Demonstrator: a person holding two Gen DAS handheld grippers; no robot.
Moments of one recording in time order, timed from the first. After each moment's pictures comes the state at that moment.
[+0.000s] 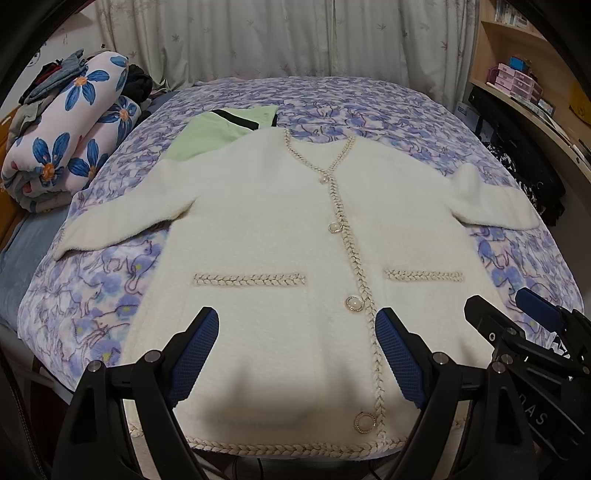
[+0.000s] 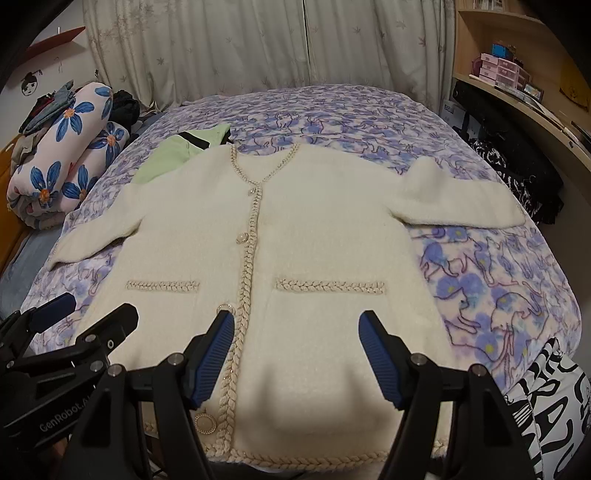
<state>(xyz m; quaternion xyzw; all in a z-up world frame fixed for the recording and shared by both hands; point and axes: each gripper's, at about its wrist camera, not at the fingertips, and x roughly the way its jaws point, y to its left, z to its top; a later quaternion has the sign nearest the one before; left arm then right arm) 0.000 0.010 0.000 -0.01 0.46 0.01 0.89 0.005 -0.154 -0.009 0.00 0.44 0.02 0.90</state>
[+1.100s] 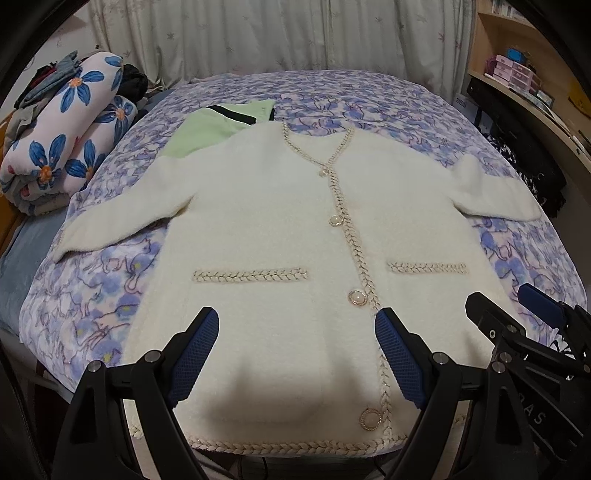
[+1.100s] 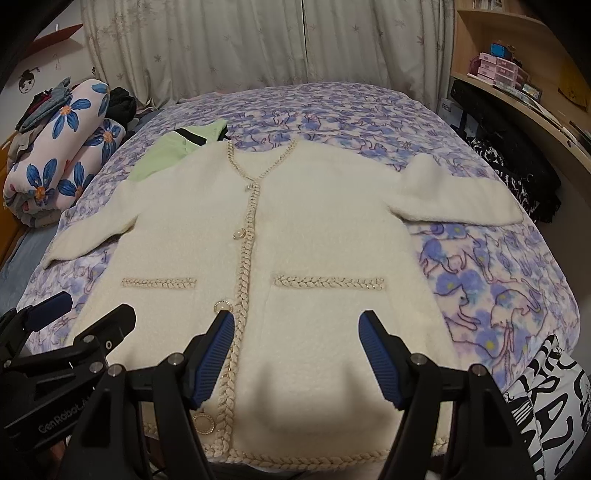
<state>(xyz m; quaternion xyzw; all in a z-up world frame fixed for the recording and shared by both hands) 0.000 0.008 -0.005 0.00 0.46 0.01 0.89 0.005 -0.155 -0.012 0.00 0.44 0.02 0.90</state>
